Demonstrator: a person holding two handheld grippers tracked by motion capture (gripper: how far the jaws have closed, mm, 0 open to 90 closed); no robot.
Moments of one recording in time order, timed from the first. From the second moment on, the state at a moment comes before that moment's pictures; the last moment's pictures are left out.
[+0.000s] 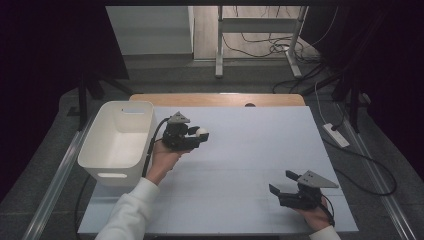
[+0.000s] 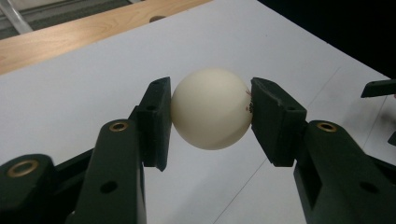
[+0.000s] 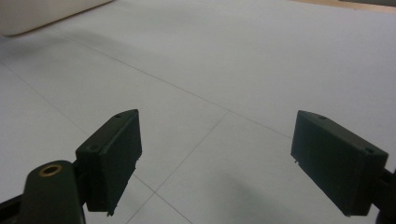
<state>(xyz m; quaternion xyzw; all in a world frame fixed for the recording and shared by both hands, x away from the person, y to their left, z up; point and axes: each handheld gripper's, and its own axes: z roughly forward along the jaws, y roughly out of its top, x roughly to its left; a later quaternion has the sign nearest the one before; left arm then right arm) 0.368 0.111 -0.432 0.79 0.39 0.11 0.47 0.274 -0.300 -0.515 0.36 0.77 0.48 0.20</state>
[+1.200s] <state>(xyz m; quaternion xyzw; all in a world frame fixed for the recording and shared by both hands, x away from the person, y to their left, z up) 0.352 0.121 -0.405 0.77 0.38 0.13 0.50 0.275 -0.300 -0.515 0.36 0.78 0.48 0.20</state>
